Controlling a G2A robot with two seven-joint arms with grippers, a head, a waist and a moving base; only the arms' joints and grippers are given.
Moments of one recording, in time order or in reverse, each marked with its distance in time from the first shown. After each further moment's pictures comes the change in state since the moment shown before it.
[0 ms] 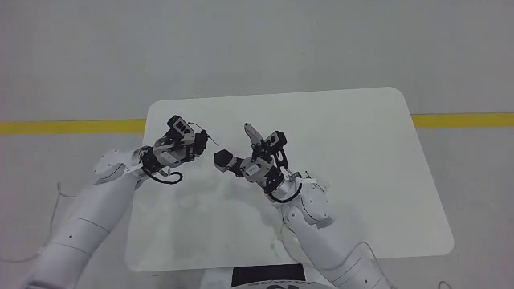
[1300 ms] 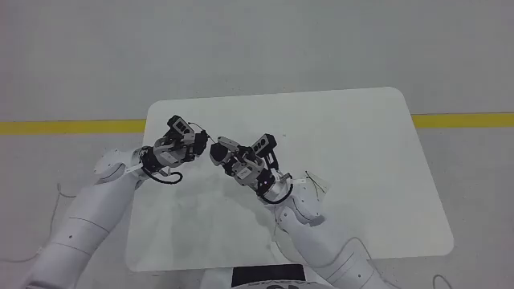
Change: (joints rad) left arm 0.000 0.000 0.000 0.000 0.000 0.000 0.000; right arm 0.043 -0.013 -0.056 0.074 0.028 -0.012 0.022
